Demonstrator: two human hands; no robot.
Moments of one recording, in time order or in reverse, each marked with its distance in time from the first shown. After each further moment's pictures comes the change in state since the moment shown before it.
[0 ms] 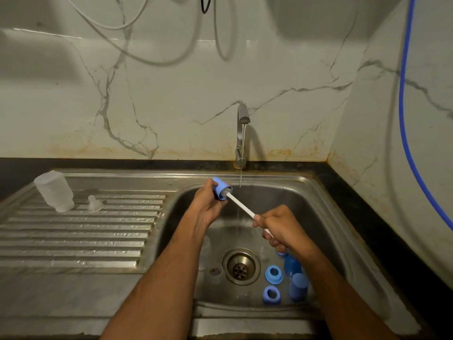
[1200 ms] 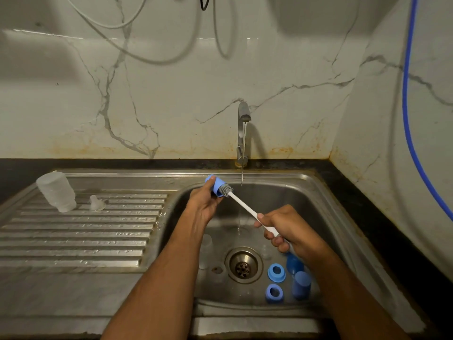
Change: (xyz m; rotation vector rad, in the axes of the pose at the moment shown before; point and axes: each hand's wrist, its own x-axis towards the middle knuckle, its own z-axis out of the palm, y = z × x) left_hand 0.003 0.009 -0.004 -0.033 0.052 0.049; right_hand -0.004 -0.002 -0.011 0.140 -0.107 0.043
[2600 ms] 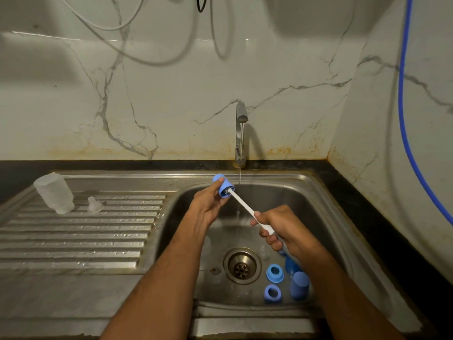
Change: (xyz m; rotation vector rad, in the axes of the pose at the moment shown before) left_hand -0.006 -0.013 -0.001 0.056 -0.088 -0.051; right_hand 0.005 0.005 0.006 0.078 -0.016 0.040
